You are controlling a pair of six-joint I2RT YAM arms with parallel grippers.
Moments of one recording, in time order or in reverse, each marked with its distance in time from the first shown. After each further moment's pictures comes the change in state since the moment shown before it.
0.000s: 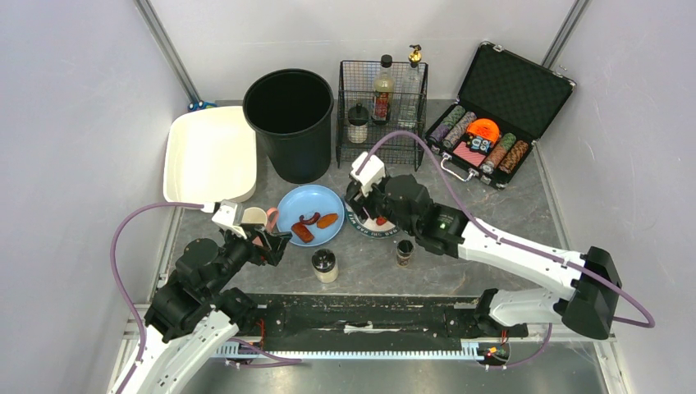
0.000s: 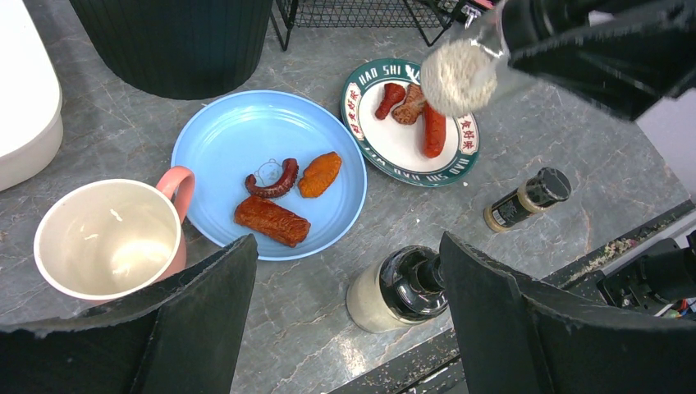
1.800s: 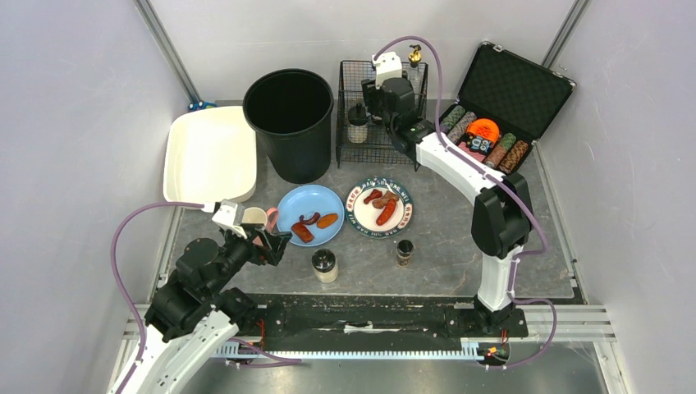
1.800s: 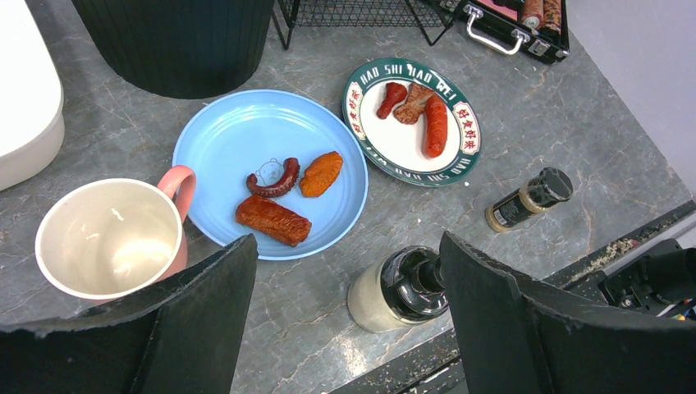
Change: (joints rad) left arm -0.001 0.003 0.000 0.000 -0.004 0.000; right arm -0.467 0.682 0.713 0.111 0.159 0.056
